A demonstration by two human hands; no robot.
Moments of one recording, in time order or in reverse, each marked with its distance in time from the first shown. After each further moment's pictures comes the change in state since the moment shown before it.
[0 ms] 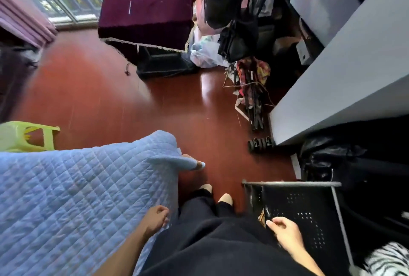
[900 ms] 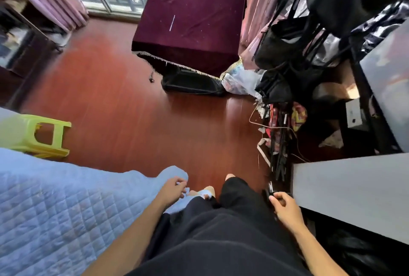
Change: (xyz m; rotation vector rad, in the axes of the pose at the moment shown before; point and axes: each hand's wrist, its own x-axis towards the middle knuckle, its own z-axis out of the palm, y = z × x) left_hand 0.190 0.218 -0.216 -0.281 0.084 0.012; right_hand 0.153 -0.414 0.018 -0.272 -0.058 -0.309
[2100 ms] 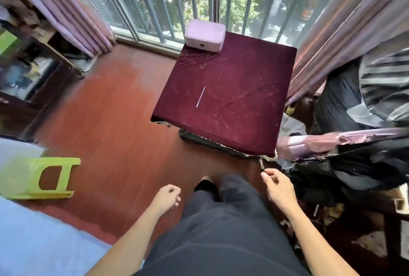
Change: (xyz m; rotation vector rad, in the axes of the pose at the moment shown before) left_hand 0.291 0.290 -0.272 -0.224 0.105 -0.160; right_hand 0.352 -0.527 -0.035 0.009 -0.021 -0.308
